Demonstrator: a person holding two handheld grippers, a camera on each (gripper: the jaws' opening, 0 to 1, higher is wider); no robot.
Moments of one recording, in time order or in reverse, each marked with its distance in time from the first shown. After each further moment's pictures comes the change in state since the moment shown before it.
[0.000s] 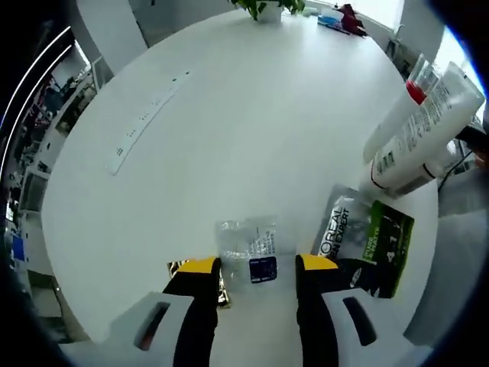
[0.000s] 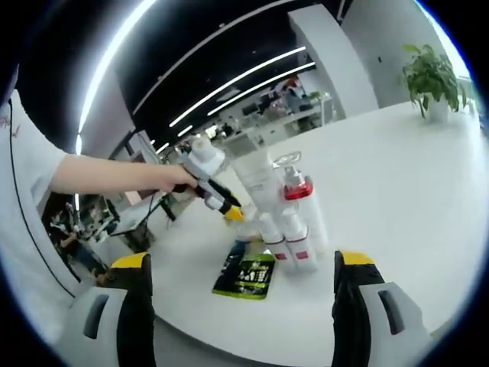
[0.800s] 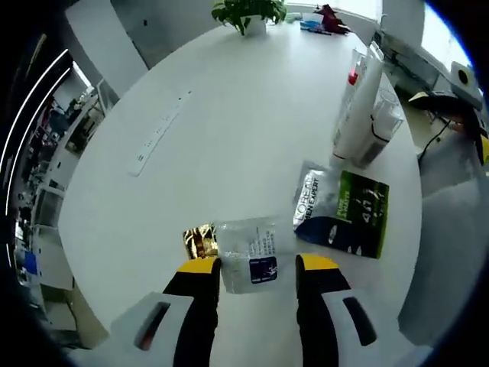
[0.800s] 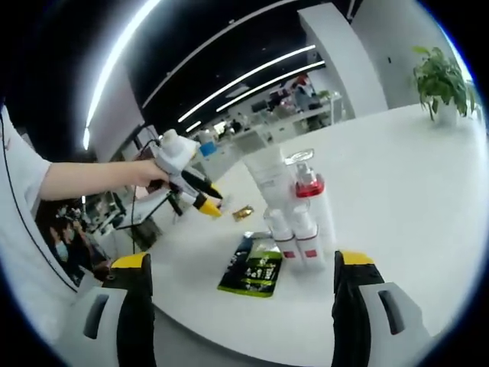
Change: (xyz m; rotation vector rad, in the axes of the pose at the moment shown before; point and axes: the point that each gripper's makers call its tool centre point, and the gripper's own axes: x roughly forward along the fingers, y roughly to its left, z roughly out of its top) left arm -0.055 -0.008 -0.023 0.089 -0.056 0.023; right arm 0.001 0.010 -0.002 -0.023 0.017 0.044
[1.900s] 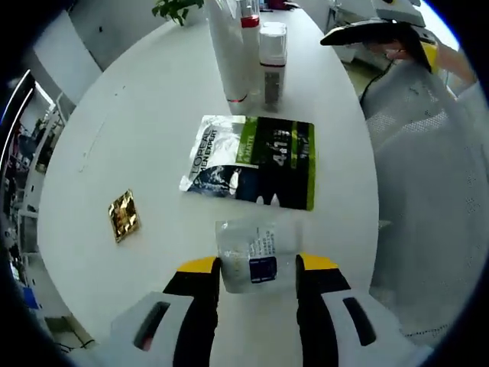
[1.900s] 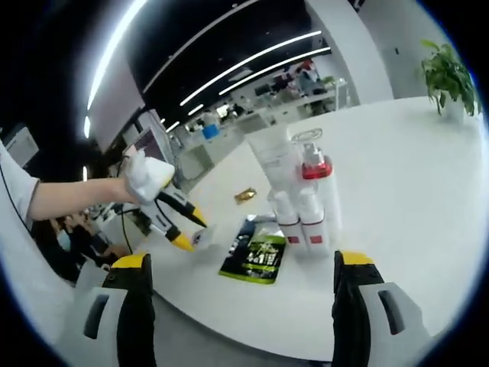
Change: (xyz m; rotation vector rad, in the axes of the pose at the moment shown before) left arm 0.002 -0.113 -0.074 0.172 0.084 -0.166; right arm 0.006 0.004 -0.018 -0.011 0.105 0.020
